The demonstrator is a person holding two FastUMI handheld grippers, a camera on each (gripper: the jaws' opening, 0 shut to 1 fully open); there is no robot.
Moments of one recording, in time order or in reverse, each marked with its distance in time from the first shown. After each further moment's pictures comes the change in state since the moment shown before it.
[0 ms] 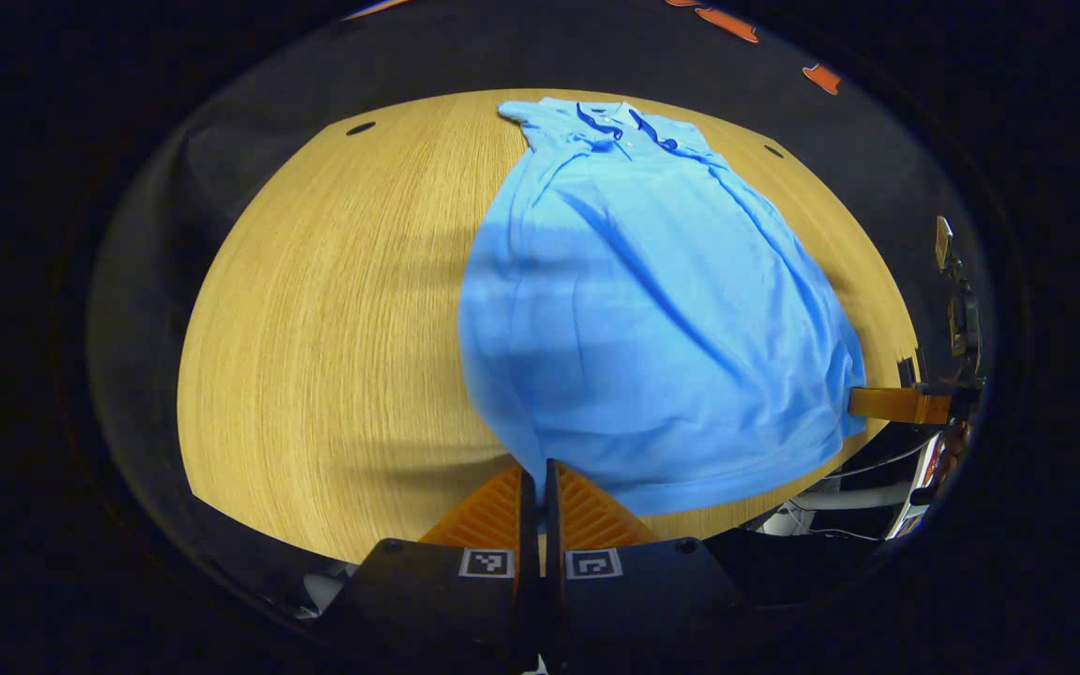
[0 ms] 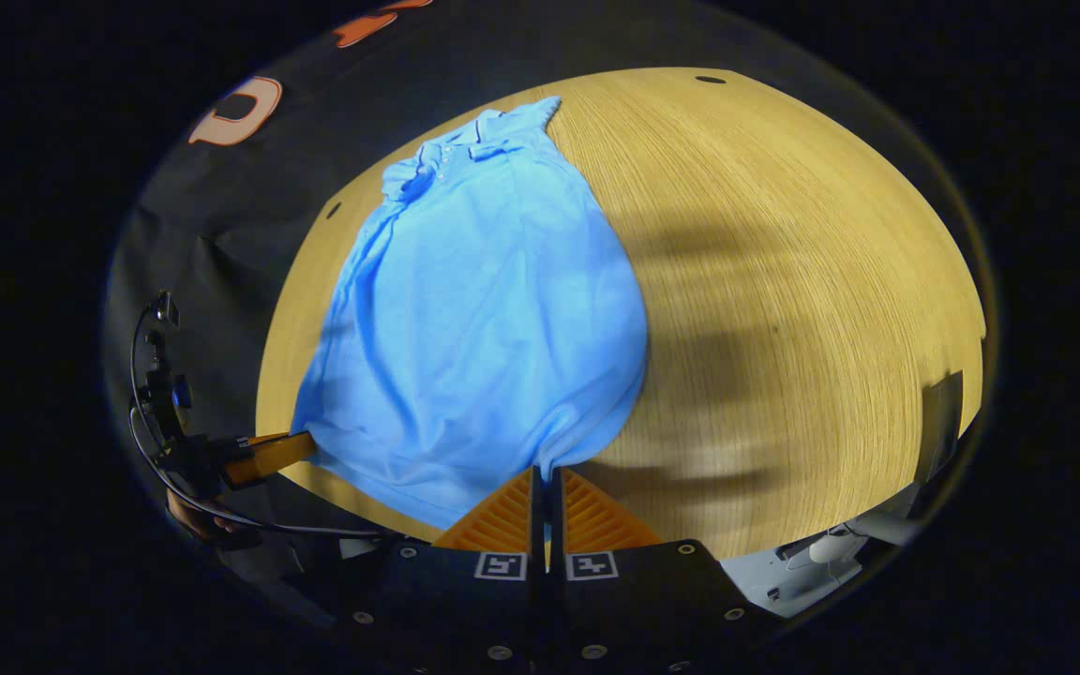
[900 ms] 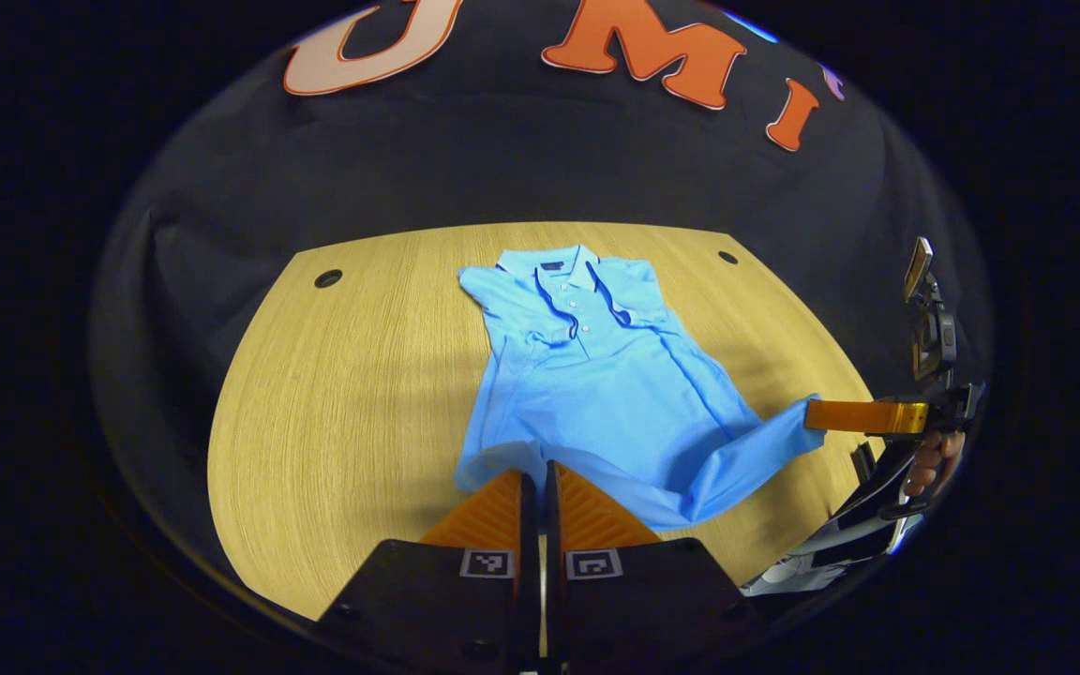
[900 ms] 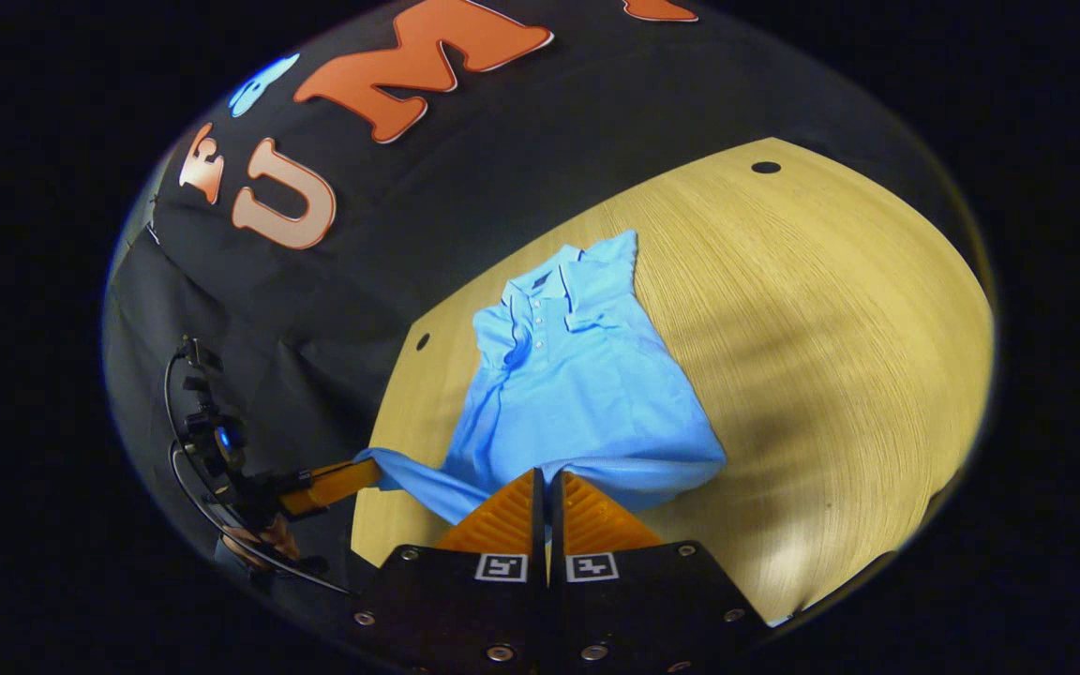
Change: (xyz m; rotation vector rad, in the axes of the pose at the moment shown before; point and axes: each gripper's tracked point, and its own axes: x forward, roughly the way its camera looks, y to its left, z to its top) left arm -0.042 -0.016 0.179 0.068 -0.334 -0.098; right arm -0.037 0.062 0.159 0.056 -0.347 0.225
